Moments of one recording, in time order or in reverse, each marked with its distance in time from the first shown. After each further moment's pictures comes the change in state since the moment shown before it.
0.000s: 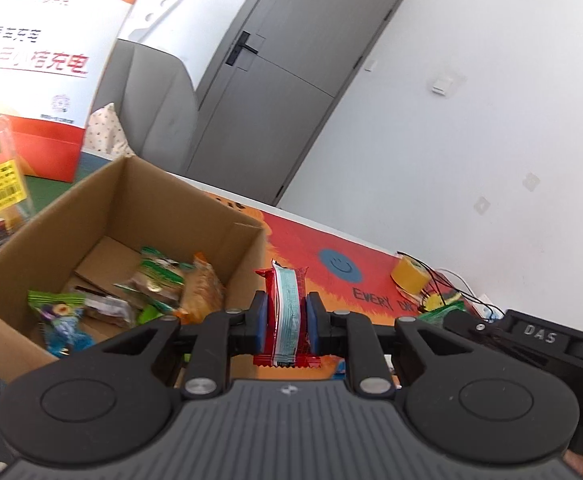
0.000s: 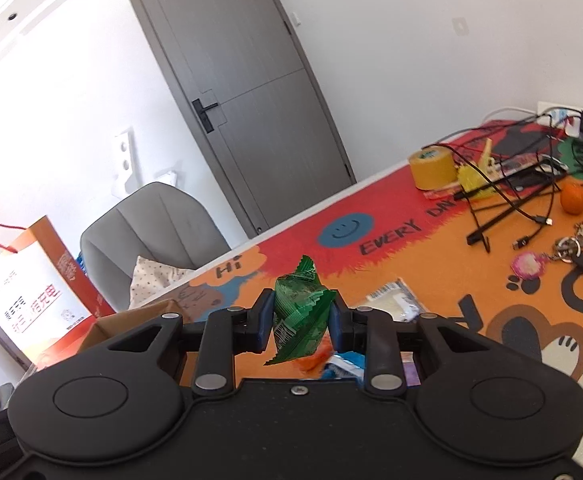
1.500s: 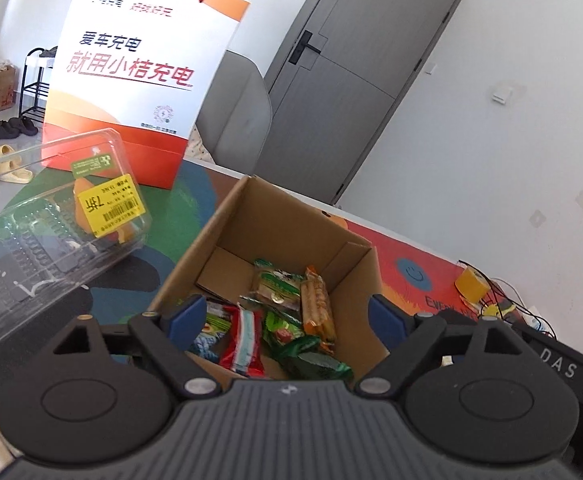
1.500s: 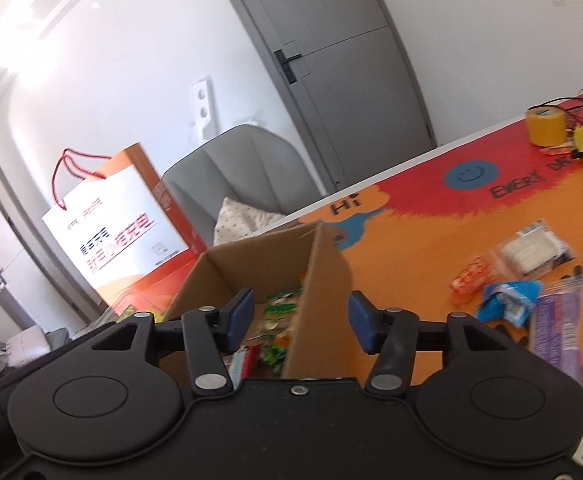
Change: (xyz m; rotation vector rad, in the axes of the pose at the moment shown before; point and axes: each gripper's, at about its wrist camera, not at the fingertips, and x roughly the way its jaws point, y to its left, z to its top) left arm -0.037 0.056 0.023 -0.033 0.031 0.159; right arm 0.009 0.085 -0.037 -0.056 0.128 0.193
